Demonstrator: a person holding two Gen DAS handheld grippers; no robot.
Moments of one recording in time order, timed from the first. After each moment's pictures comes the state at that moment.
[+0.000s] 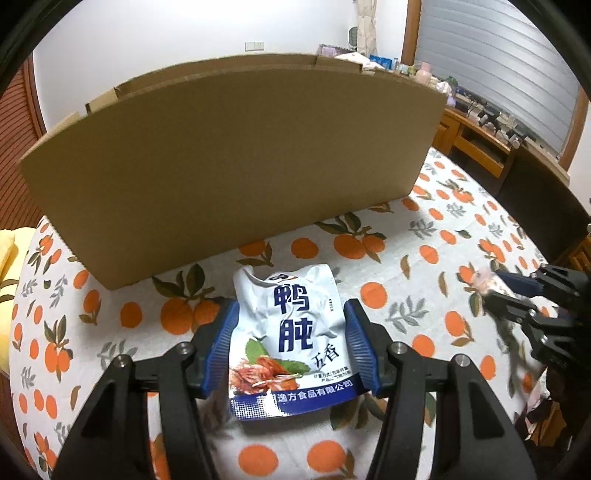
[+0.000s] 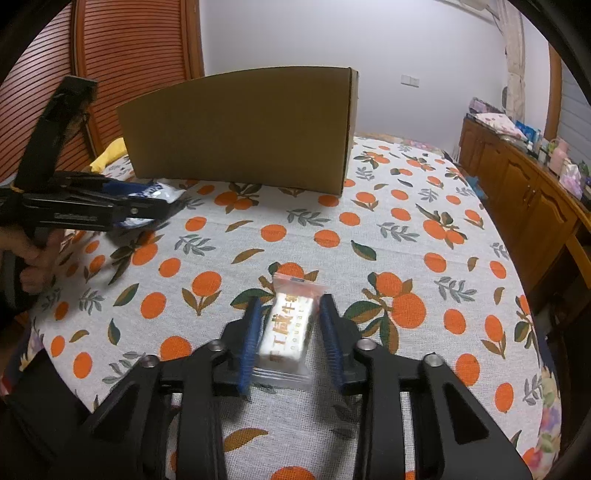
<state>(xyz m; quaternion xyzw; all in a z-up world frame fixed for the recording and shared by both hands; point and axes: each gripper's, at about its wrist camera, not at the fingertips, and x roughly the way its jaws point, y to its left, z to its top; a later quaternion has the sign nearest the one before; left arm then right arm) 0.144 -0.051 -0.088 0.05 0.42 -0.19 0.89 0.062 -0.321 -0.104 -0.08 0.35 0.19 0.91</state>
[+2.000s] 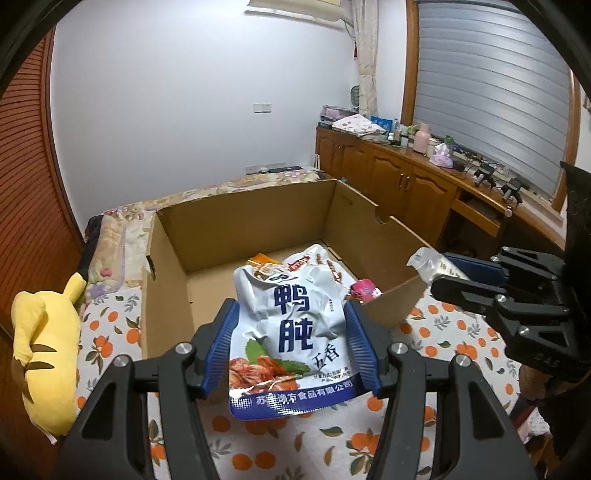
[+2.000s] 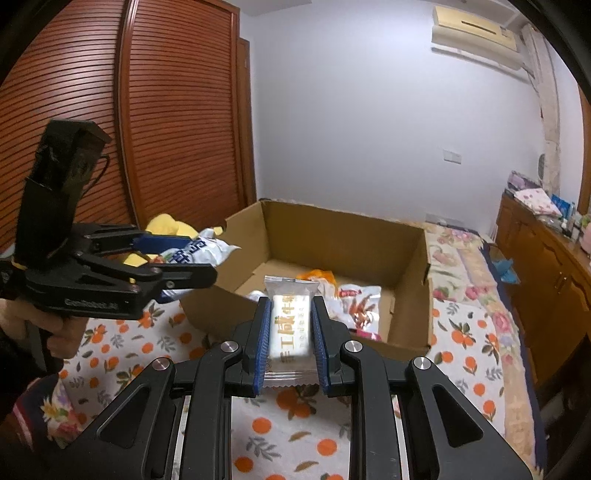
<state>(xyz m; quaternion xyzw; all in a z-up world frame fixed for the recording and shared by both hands) 0.184 -0.018 0.033 0.04 0.32 -0.18 0.93 0.130 -0.244 0.037 -0.08 0.23 0.28 0.93</state>
